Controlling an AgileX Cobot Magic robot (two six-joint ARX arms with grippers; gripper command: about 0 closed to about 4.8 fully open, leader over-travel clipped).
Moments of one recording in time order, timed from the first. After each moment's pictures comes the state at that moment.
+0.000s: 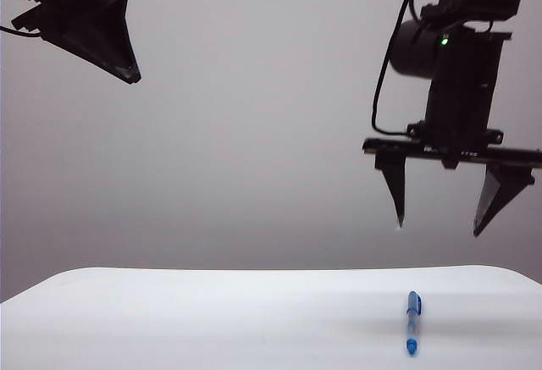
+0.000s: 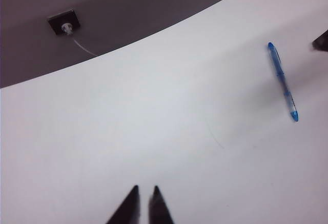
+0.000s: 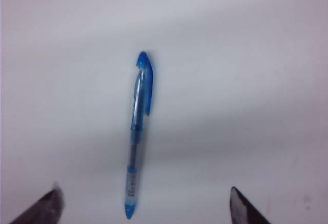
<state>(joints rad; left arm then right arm) -0.34 1.30 1.15 -0.61 0.18 0.12 0.35 1.80 1.28 -0.69 0.08 0.58</state>
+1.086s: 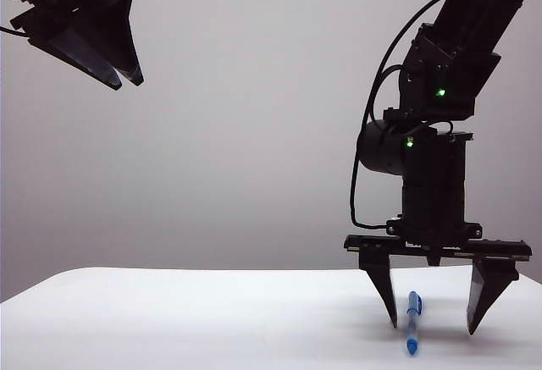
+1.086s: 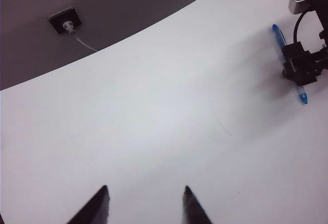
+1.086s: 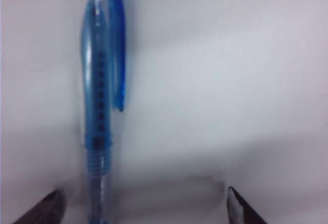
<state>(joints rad) -0.34 1.30 1.15 -0.64 0.18 0.19 0.41 2.07 1.28 -0.63 0.09 0.67</state>
